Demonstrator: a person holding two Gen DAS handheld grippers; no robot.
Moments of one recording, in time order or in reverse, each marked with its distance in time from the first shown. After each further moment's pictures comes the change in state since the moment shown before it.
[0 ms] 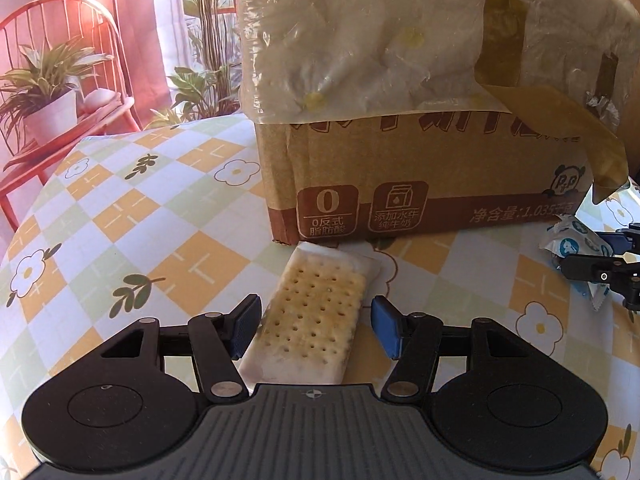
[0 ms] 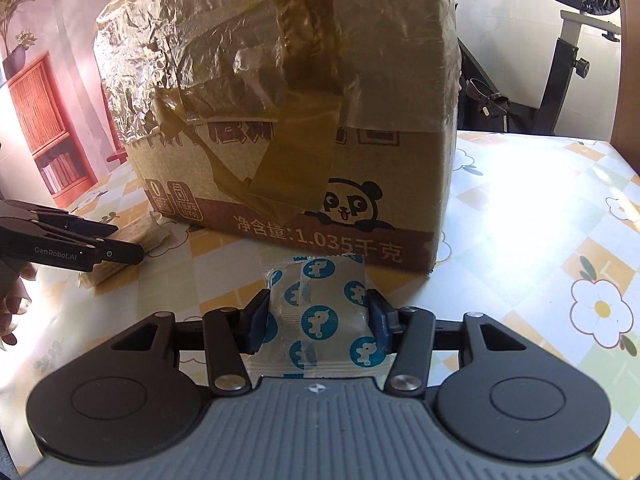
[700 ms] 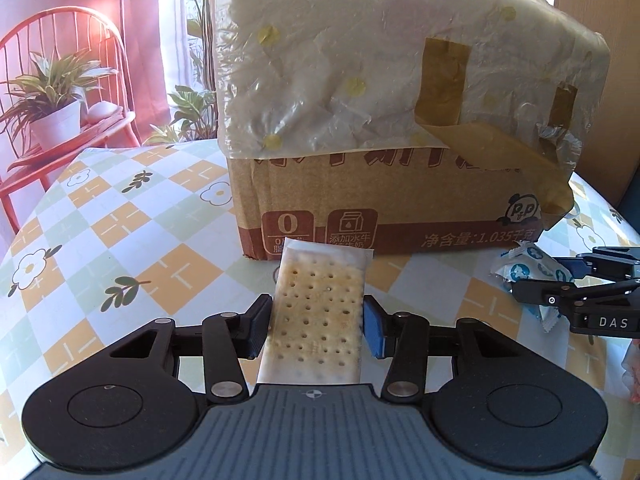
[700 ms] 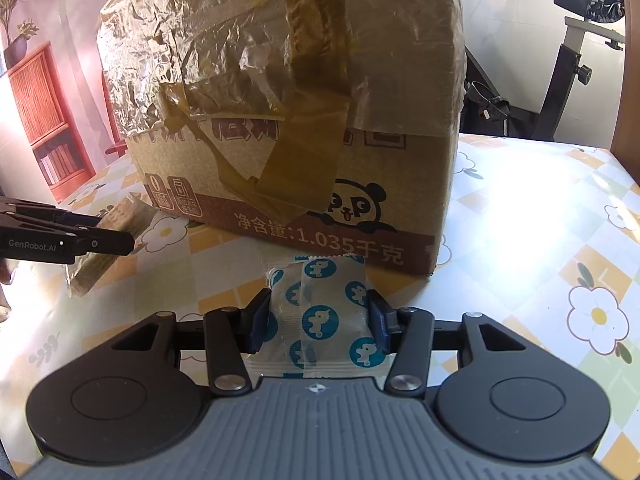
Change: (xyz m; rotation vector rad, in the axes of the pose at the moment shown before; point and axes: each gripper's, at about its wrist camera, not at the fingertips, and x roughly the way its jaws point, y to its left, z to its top) left arm -0.038 -0.027 -0.002 -0.045 -0.084 -0.023; right arm -0.003 0.003 0.001 -0.026 0.014 -0.016
